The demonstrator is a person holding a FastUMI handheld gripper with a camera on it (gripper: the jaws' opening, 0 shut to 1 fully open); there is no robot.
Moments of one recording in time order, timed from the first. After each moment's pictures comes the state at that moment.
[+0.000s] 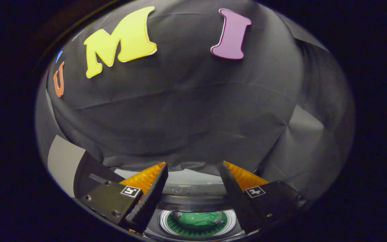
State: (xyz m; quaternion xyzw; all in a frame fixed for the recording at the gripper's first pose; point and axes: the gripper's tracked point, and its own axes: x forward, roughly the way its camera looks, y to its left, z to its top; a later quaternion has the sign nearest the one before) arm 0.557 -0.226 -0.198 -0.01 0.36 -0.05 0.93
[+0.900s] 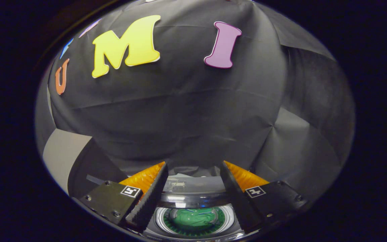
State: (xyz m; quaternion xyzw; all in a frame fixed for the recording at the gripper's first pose) arm 0.505 -0.223 -0.197 -0.02 0.31 -0.09 0.95
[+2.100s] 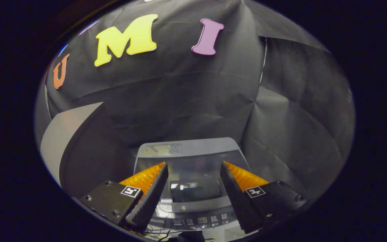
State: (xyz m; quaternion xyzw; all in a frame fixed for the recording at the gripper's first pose) arm 0.362 -0.203 -0.225 -0.01 0.33 -0.15 0.93
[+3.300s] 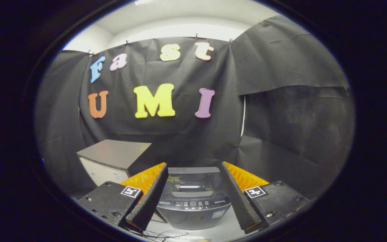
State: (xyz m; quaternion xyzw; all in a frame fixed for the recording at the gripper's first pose) arm 0.064 -0.172 -0.054 -0.02 0.09 -0.06 0.99
